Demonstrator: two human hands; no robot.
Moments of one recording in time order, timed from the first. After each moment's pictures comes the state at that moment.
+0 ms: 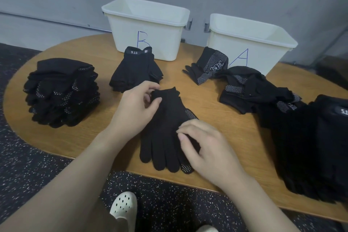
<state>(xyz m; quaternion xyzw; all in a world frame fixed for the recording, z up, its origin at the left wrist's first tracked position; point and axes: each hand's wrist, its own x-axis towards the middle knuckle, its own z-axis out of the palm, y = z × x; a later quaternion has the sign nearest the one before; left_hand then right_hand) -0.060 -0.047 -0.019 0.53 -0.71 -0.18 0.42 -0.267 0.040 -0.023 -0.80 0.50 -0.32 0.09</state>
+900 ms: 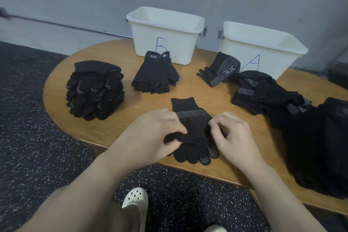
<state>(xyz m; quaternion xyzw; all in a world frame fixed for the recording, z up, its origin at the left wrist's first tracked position) -0.032 0.032 0.003 0.37 -0.88 -0.08 0.29 -0.285 0.029 -0.022 -0.75 0.56 -0.35 0.07</state>
